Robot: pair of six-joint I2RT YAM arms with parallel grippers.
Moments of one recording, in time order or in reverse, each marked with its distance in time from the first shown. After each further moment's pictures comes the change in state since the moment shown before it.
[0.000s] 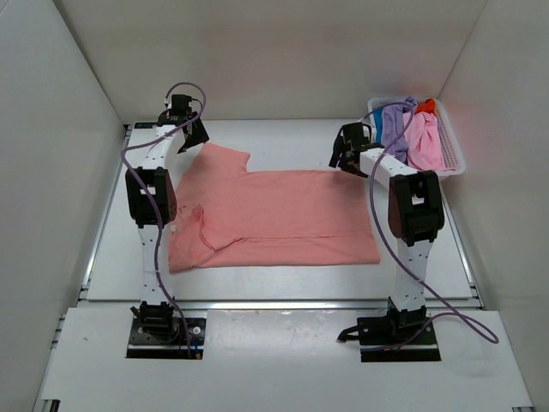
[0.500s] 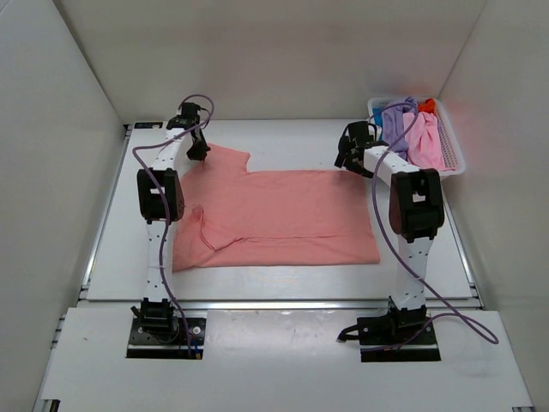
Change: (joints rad) left arm -0.014 0.206 0.203 -0.167 0.048 0.023; right arm -0.043 0.042 0.041 -0.042 0.000 0.006
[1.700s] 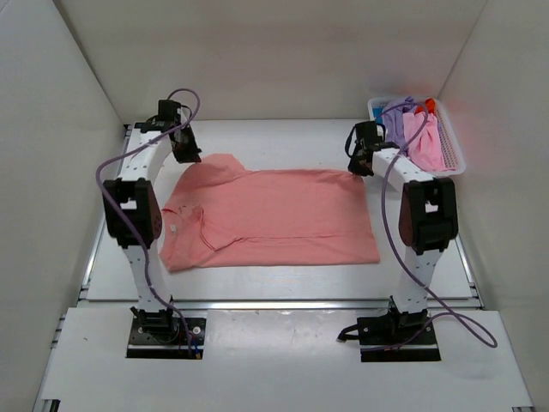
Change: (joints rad) left arm 0.035 -0.503 -0.536 0.085 0.241 0.047; right arm -0.011 -0.124 -0.072 -0.061 -0.049 -0.023
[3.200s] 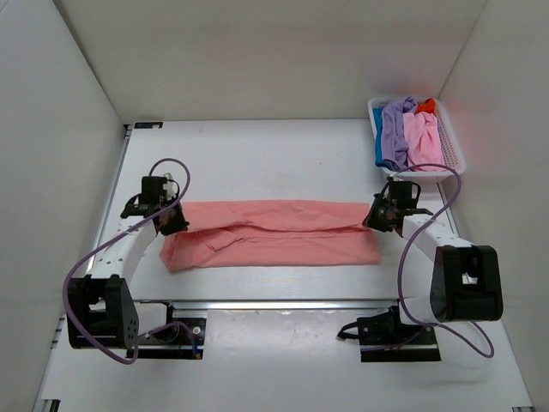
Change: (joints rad) left arm 0.021 -0.873 -1.057 0.174 -0.061 0.035; right arm -0.140 -0.624 -0.850 0.258 -0.355 -0.092
